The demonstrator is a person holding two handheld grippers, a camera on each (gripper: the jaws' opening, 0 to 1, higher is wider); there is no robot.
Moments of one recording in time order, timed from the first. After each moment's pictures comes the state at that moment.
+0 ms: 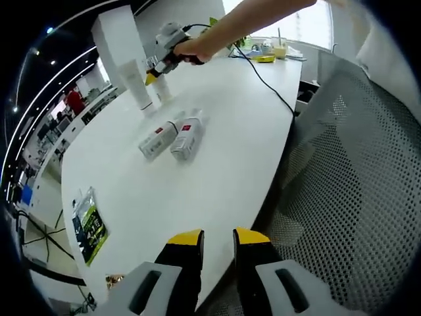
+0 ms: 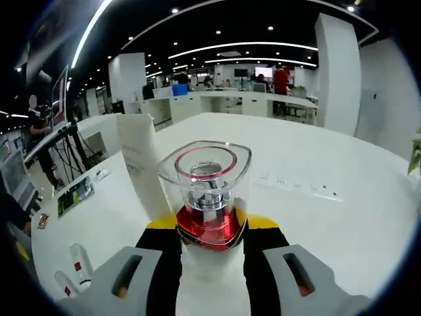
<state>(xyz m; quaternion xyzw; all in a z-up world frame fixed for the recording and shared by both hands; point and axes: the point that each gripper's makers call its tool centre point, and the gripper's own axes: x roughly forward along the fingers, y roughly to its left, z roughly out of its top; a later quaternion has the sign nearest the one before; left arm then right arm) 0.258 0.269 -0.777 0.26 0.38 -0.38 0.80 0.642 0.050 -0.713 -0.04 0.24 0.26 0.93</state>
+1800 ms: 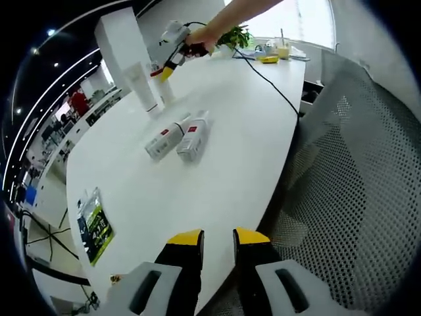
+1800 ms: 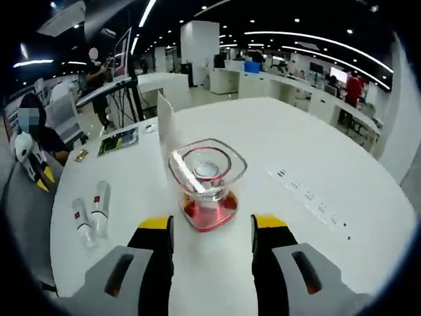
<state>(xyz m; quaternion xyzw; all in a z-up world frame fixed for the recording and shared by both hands) 0.263 0.273 -0.775 0.26 0.38 -0.37 0.81 0.619 0.053 -0.717 -0.17 0.30 0.52 0.78</state>
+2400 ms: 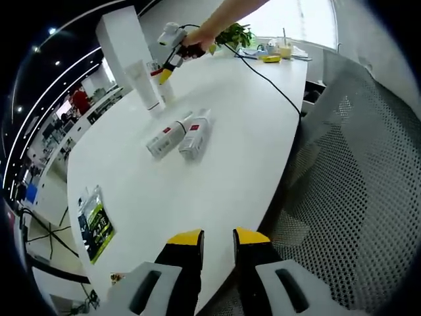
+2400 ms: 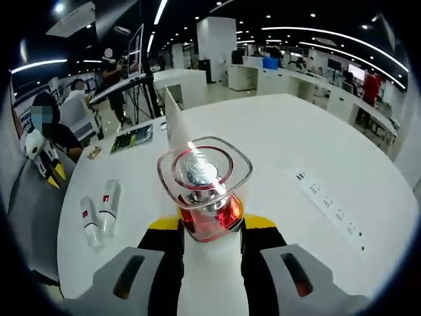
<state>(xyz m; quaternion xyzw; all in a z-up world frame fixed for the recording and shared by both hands) 0.263 0.275 -0.775 0.26 0.38 -0.36 0.81 0.623 0.062 -0.719 -0.15 0.30 0.51 0.79</state>
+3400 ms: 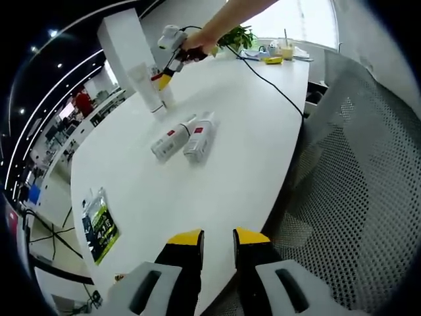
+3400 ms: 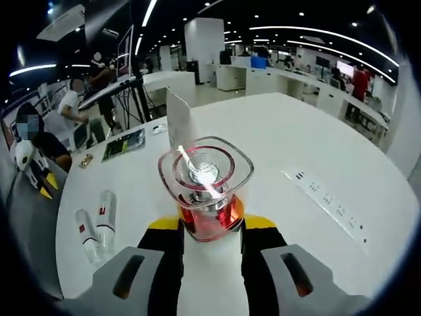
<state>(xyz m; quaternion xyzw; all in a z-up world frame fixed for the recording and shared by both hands) 0.267 0.276 -0.771 0.26 0.37 -0.35 0.82 0.625 0.075 -0.721 -0.14 0.30 0.48 0.81</state>
